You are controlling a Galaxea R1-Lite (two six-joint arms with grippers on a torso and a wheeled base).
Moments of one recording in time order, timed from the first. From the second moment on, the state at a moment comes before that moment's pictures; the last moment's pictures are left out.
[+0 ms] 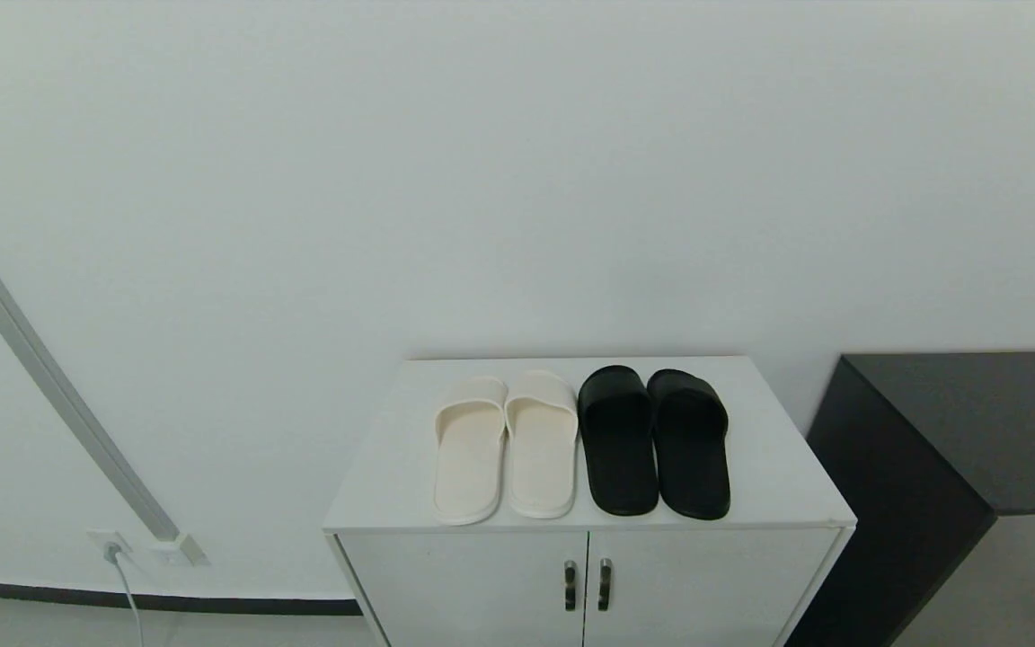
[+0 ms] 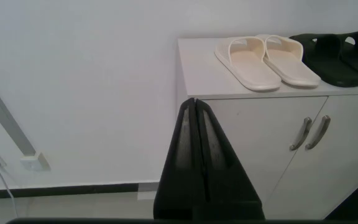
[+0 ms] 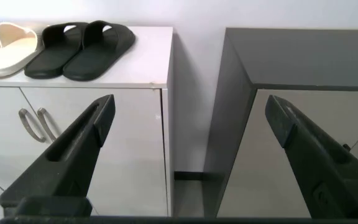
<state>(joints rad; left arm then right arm) 0.00 0.00 0.00 0.00 -0.01 0.00 0.00 0.00 0.00 0.00 0.04 -0.04</state>
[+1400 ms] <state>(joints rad) 0.00 0.00 0.00 0.00 -0.01 0.00 0.39 0.94 -0.28 -0.34 0.02 0.08</state>
